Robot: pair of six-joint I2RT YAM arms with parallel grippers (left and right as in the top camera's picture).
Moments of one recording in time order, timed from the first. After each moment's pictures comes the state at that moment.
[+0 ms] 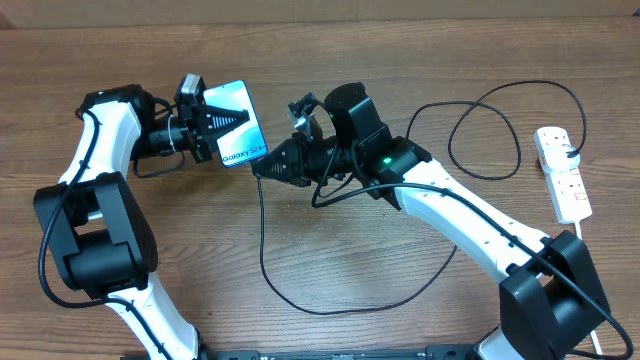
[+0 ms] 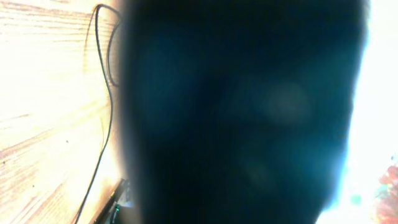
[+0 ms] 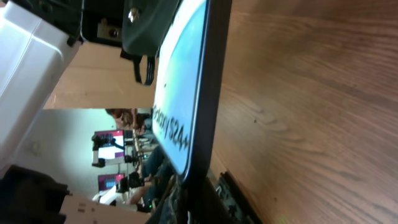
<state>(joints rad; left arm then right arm) 0.21 2.05 1.55 -1.34 1.54 0.15 0.63 1.74 1.28 -0.12 -0.87 0.94</state>
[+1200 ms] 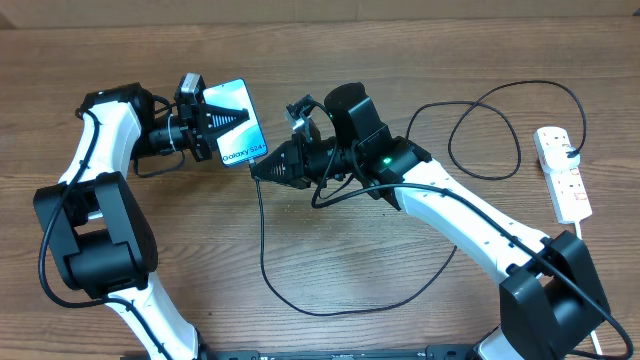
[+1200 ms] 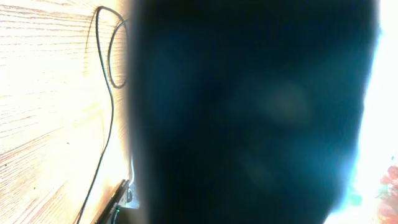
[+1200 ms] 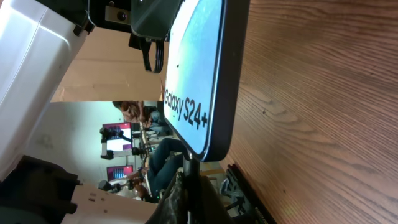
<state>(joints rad) 0.21 2.05 1.55 -1.32 1.54 0.13 0.63 1.74 1.28 -0.12 -0.90 0.96</state>
